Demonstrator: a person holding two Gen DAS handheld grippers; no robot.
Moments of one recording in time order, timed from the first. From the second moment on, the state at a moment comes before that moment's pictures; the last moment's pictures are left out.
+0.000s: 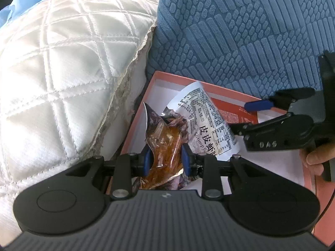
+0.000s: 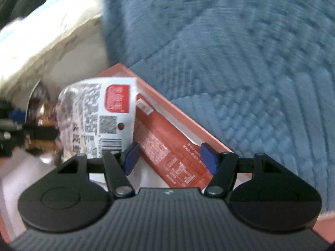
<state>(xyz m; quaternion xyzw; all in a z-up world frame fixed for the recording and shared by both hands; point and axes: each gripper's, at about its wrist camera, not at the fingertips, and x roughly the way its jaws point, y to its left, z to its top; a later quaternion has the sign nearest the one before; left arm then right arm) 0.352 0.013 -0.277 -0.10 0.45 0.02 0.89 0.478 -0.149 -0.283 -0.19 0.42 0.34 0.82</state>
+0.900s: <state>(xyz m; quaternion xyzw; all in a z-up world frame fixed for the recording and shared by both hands) 0.355 0.021 -0.261 -0.14 0.43 0.02 0.89 0.452 -0.146 -0.257 -0.17 0.44 0.24 0.85</state>
